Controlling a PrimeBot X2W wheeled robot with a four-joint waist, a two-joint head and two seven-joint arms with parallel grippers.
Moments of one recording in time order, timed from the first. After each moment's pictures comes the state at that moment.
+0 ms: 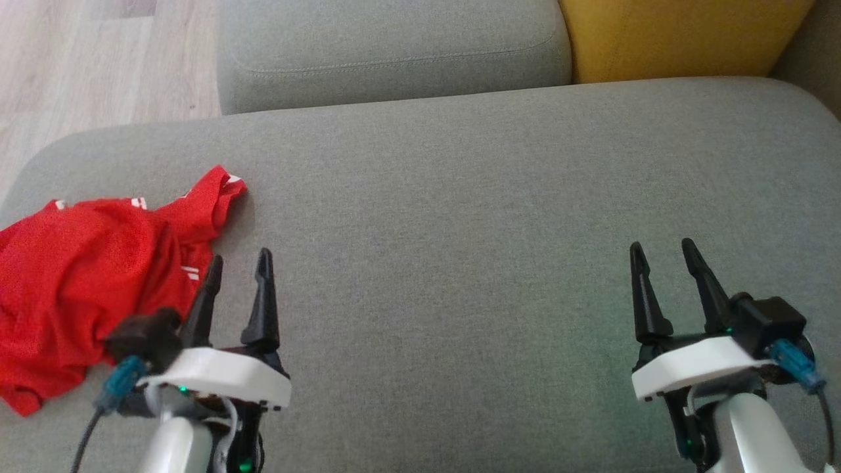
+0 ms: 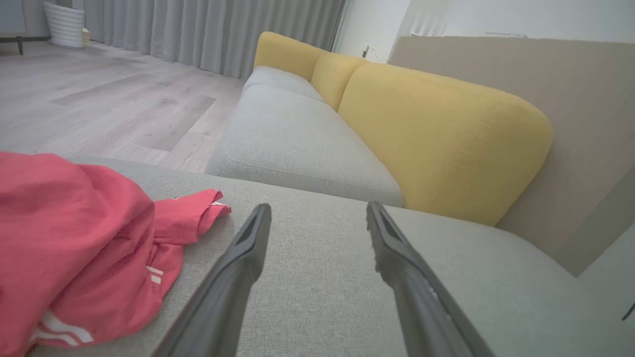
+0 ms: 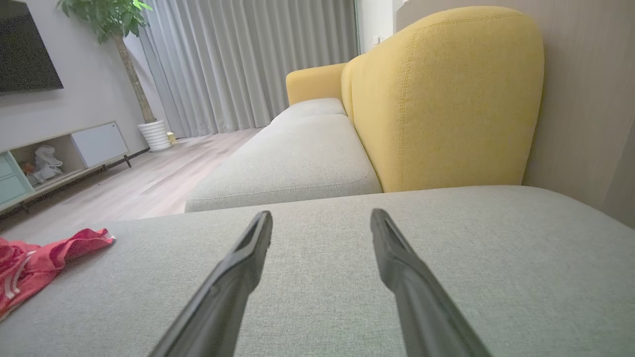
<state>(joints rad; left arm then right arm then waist) -0.03 0.11 -0.22 0.07 -0.42 0.09 -0.15 -0.07 -0.04 0.03 0.21 0.15 0.13 -0.13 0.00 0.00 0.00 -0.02</state>
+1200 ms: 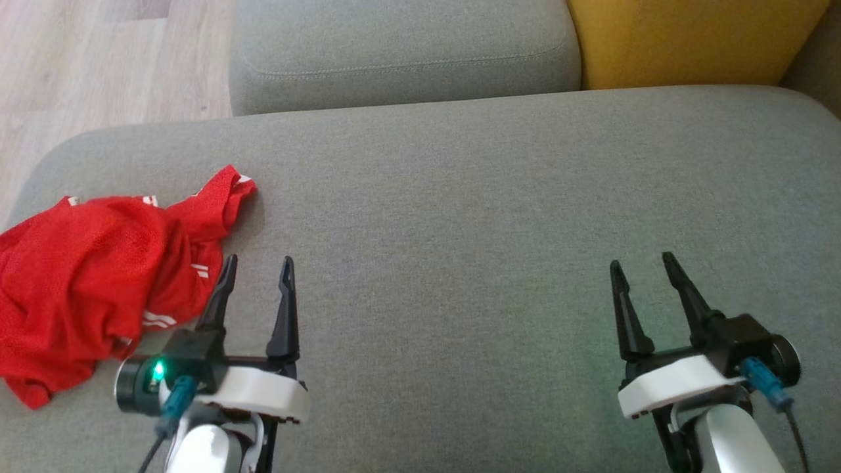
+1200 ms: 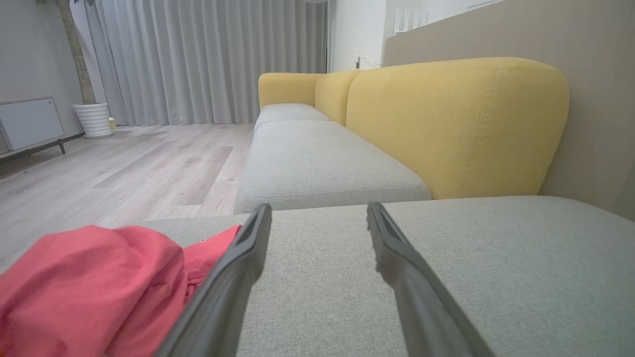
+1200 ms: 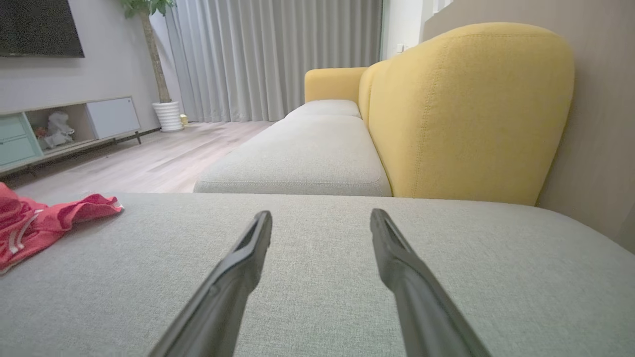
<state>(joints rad) -0.02 0.07 -0.23 0.10 -0.12 0.10 -0.25 -0.07 -0.04 0.06 0.27 0.05 0.13 -0.22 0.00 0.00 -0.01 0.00</state>
